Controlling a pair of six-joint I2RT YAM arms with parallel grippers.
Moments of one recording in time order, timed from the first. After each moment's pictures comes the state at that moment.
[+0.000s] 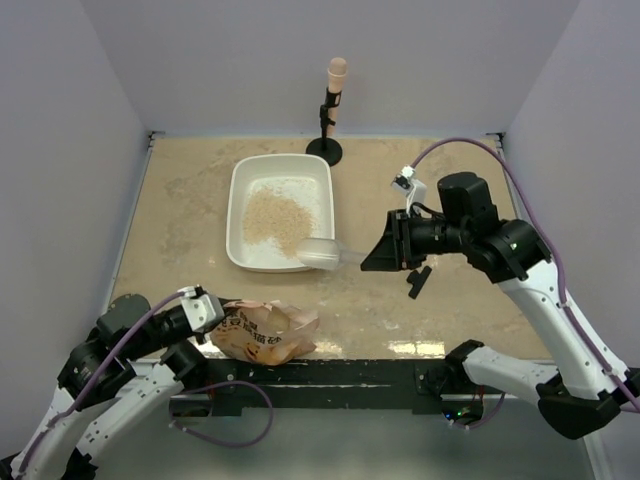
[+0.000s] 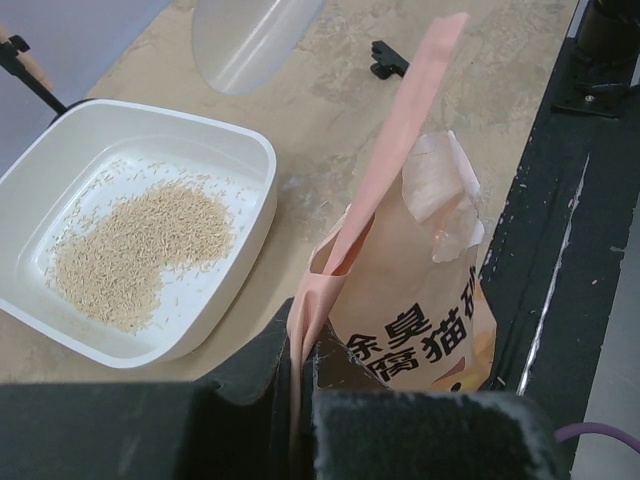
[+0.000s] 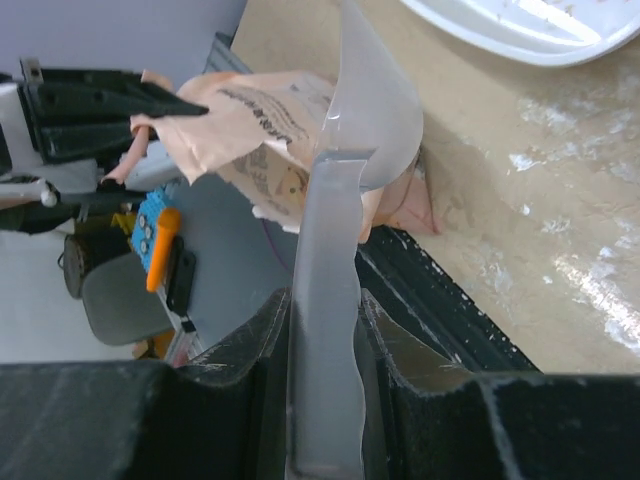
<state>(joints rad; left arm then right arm) -0.71 0.17 0.76 -0.81 0.30 0.29 0.55 1.07 1.39 -0.97 -0.59 0.50</state>
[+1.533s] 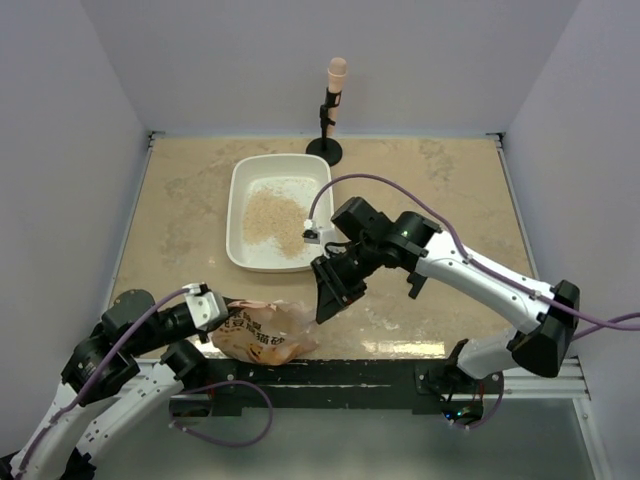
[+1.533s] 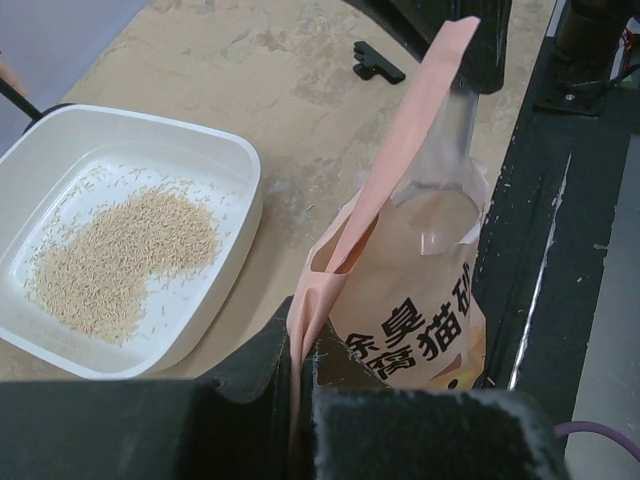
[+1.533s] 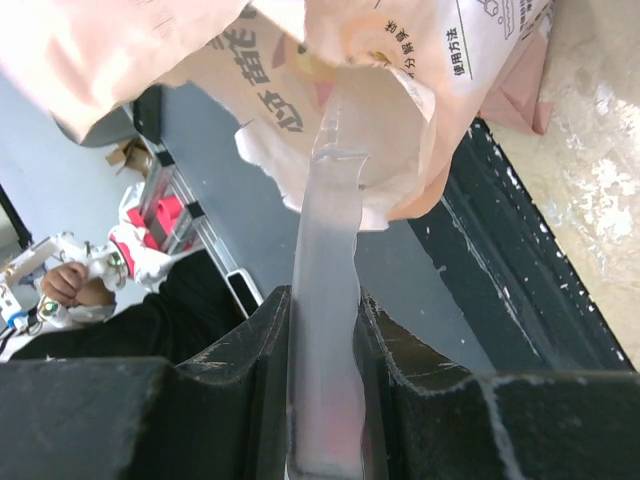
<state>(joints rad) -0.71 0.22 0.77 -0.80 0.34 0.28 0.94 1.40 1.38 -1.00 -0.64 0.47</state>
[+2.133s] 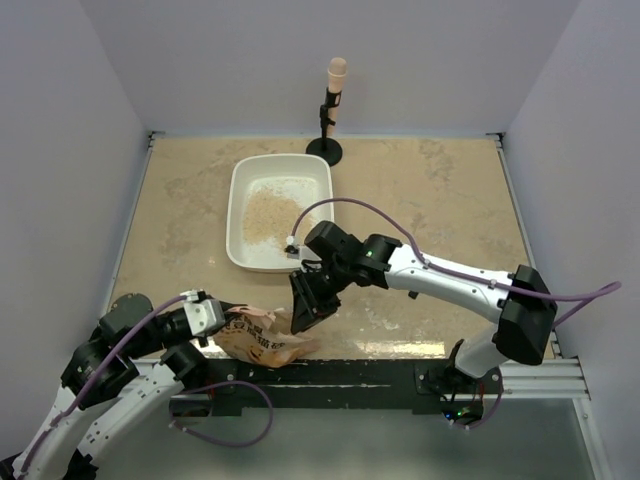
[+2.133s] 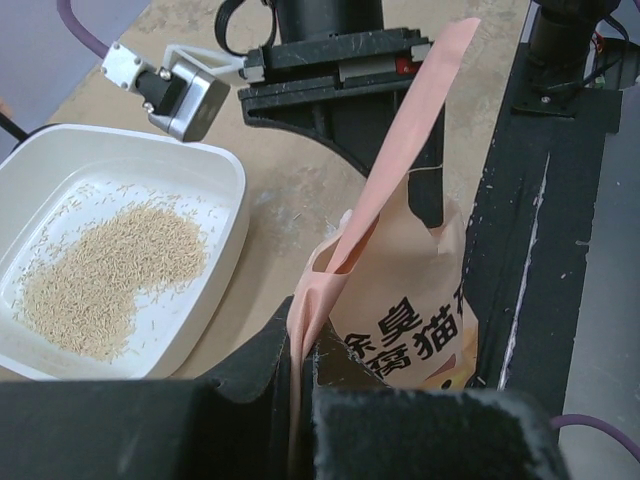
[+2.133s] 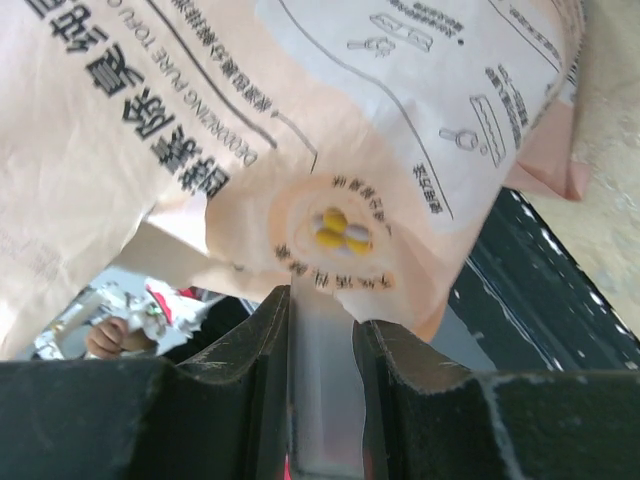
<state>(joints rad) -0.71 0.18 0.75 -0.79 0.40 0.30 1.04 1.53 1.26 -0.73 -0.56 0.69</state>
